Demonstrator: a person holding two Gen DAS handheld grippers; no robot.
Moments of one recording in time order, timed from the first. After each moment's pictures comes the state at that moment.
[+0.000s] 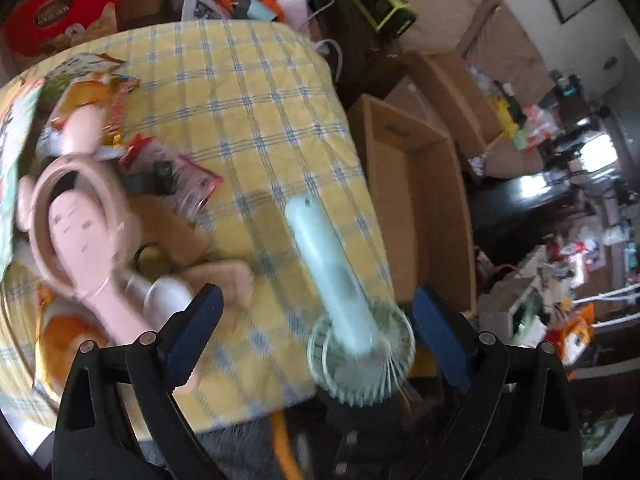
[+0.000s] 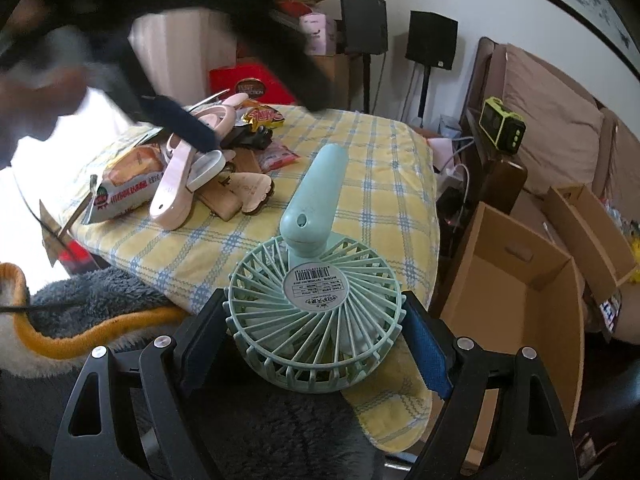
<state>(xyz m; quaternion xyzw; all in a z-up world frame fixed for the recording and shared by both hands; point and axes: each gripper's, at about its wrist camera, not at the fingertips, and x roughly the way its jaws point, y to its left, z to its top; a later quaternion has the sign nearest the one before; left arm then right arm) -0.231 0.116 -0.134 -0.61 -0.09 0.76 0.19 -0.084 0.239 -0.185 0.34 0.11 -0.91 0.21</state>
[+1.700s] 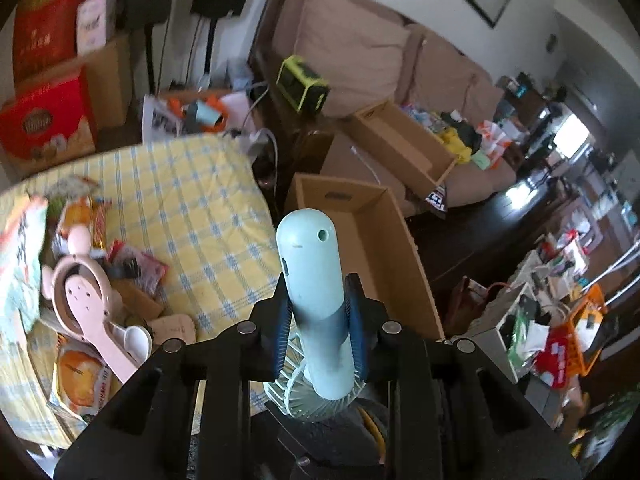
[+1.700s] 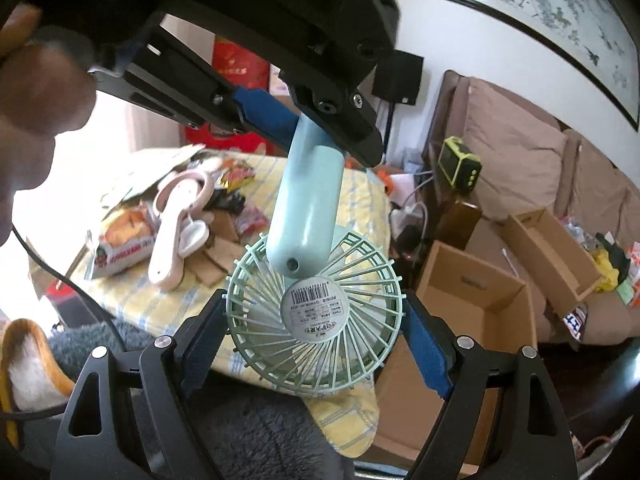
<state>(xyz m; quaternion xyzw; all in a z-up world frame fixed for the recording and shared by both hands) -0.175 0.166 -0.035 -0.46 -0.05 0.85 0.25 -0.070 0.242 -0.126 0.29 0.10 -0.94 0.15</state>
